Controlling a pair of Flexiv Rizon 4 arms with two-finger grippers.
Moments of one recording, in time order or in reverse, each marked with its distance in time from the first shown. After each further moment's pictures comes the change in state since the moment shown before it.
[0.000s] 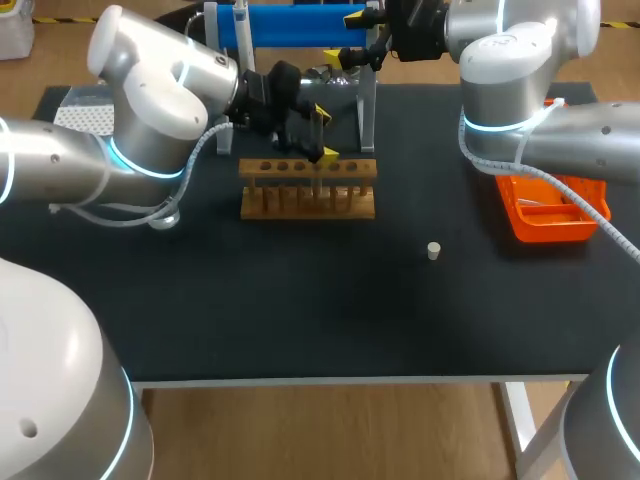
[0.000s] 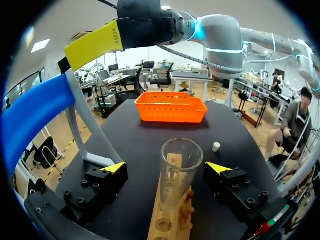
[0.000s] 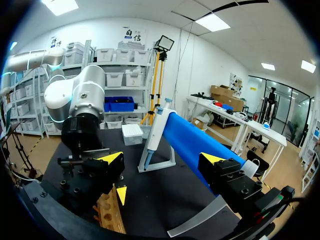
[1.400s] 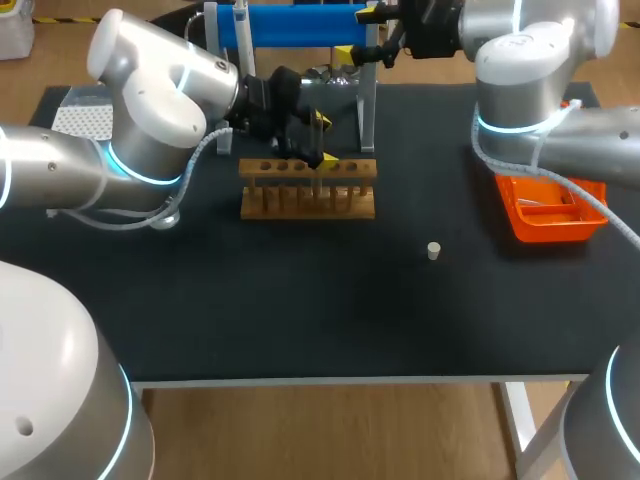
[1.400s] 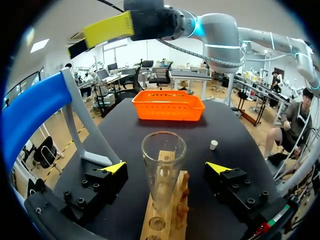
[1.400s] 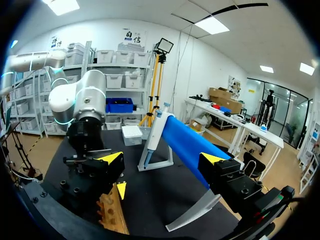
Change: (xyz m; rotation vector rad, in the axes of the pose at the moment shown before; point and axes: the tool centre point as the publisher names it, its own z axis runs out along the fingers) left arm 0.009 0.005 0.001 -0.011 0.007 0.003; right arm 0.002 0.005 -0.032 -0.016 -0.015 -0.013
